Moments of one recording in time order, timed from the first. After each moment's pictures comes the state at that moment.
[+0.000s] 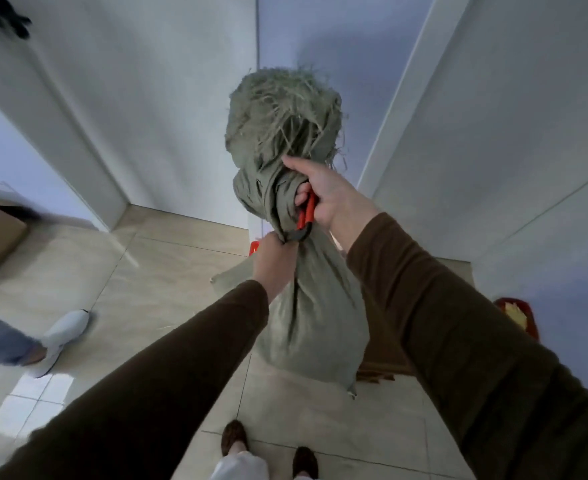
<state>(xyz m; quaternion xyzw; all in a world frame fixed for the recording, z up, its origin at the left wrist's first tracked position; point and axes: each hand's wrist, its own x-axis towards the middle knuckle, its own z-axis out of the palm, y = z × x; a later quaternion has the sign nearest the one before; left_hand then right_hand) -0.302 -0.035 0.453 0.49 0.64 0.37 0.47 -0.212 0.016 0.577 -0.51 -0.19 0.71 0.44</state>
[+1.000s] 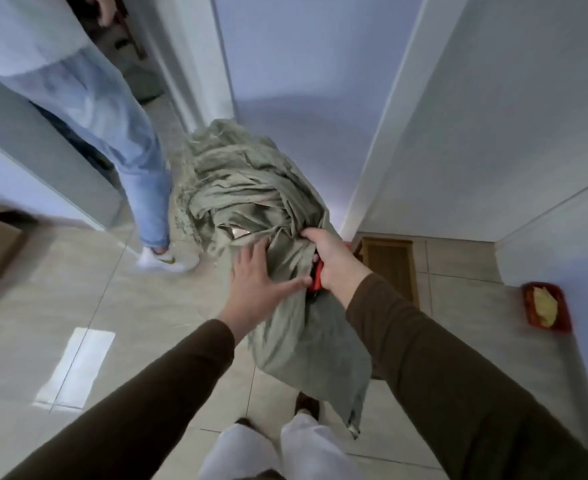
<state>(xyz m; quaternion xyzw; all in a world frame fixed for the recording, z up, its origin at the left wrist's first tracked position) -0.302 0.010 0.412 0.67 0.66 0.17 0.31 -0.155 0.061 0.427 -0.64 -0.07 0.67 0.37</state>
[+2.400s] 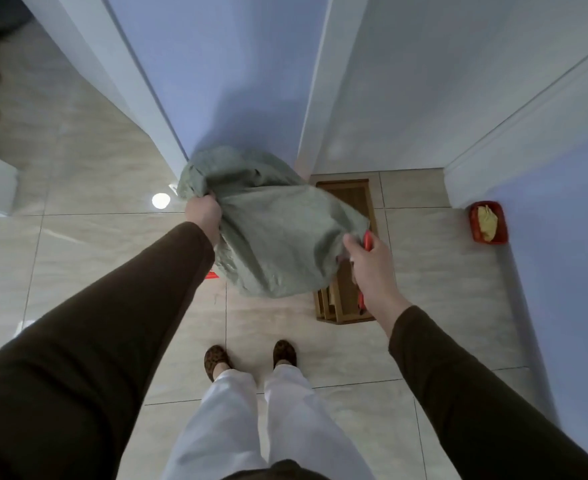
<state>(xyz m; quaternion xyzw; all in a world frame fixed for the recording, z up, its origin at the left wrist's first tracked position) -0.263 0.146 0.304 0.29 0.75 0.27 0.53 -0.033 -0.038 0.334 -0.79 -0.19 0.44 0.39</state>
